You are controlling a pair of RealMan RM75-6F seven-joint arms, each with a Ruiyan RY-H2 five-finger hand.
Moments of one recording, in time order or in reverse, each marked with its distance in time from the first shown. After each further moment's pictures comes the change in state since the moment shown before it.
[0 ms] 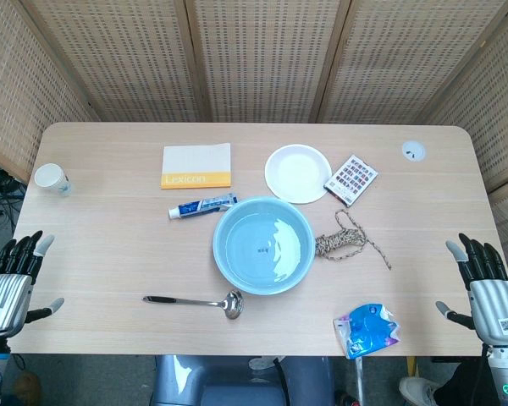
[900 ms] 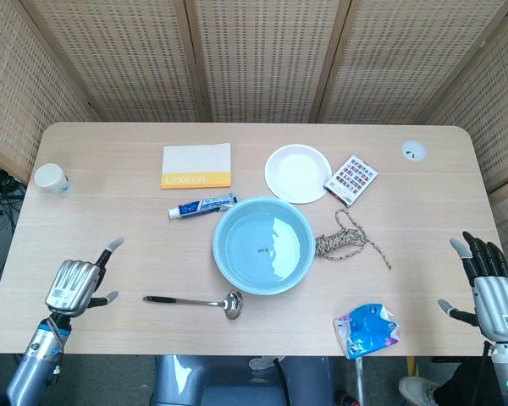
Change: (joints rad) left arm -0.162 -0.253 -0.033 0.175 0.002 -0.225 0.036; right arm 0.011 0.016 0.011 0.004 0.039 -0.034 0.057
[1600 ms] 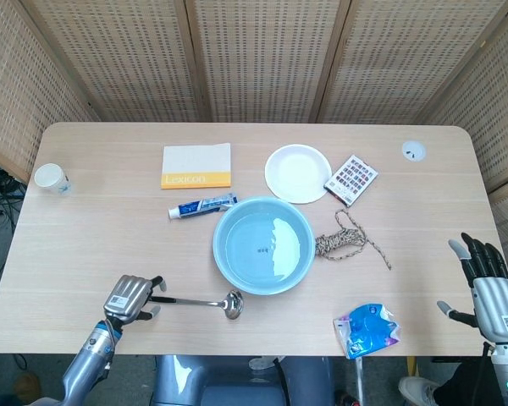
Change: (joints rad) left arm -0.083 -0.222 0.034 0.083 -0.167 -0.201 0.101; right arm 0.000 0.007 -0.008 -0.011 -0.005 -0.008 0.000
